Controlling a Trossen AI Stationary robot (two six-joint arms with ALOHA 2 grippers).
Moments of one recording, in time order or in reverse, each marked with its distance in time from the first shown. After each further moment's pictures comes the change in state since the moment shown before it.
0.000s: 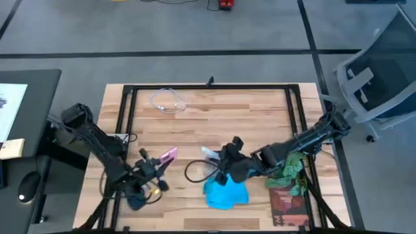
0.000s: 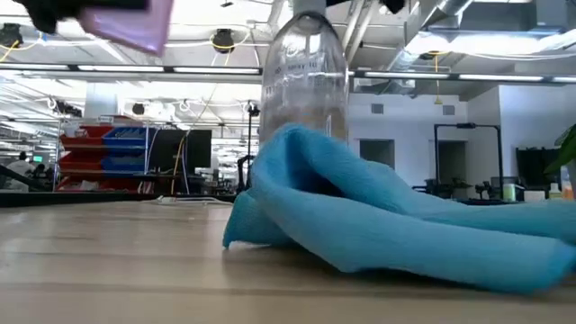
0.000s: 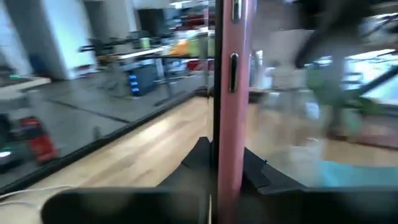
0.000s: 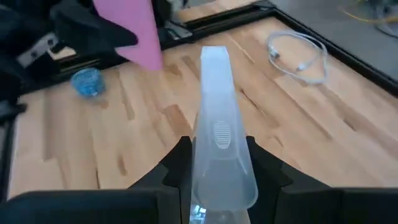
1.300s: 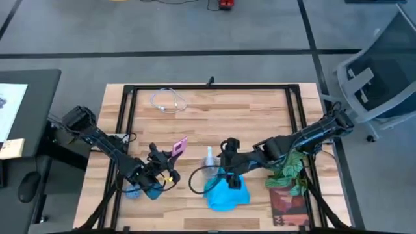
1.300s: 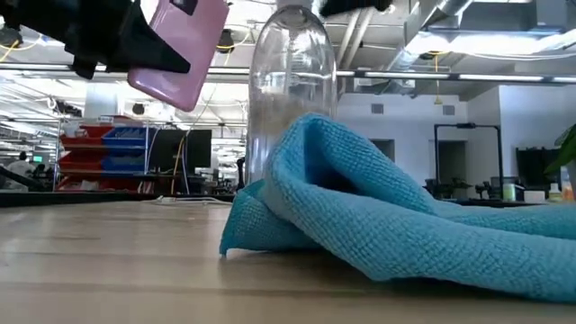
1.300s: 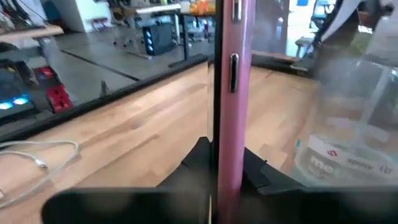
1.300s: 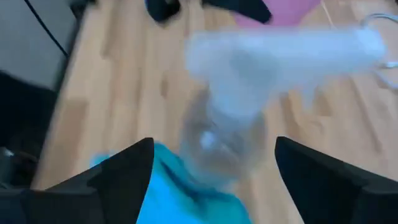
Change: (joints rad) left arm 0.164 0.046 -0.001 -0.006 0.208 -0.113; right arm -0.031 -0.061 -0.006 -0.149 -0.447 -0.374
